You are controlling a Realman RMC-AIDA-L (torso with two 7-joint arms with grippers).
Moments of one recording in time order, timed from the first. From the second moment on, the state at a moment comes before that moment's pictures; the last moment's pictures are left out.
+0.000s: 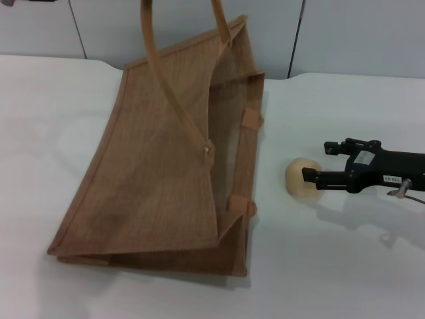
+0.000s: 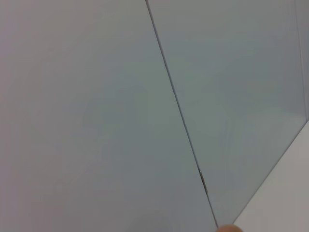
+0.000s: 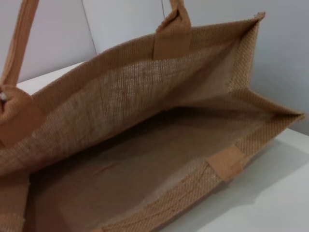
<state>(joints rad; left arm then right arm) -0.62 -2.03 1.15 1.68 -0.79 -1.25 0.83 0.70 2.02 -0.56 -0.39 -2.17 -1.25 1.29</state>
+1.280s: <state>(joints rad) -0.64 -2.03 1.16 1.69 -0.79 -1.25 0.82 0.78 2.02 -0.68 -0.27 -2.17 -1.04 1.30</state>
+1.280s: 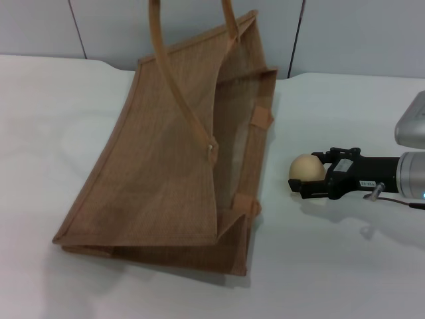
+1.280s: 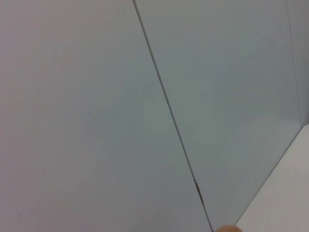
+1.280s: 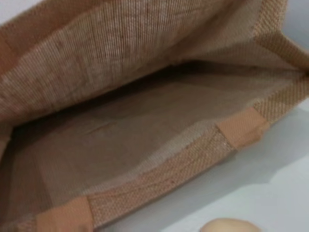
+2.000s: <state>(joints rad) -0.63 -2.03 1.15 1.68 -0.79 -1.25 0.83 0.79 2.02 -0.68 -0.30 -2.16 -1.05 1.39</state>
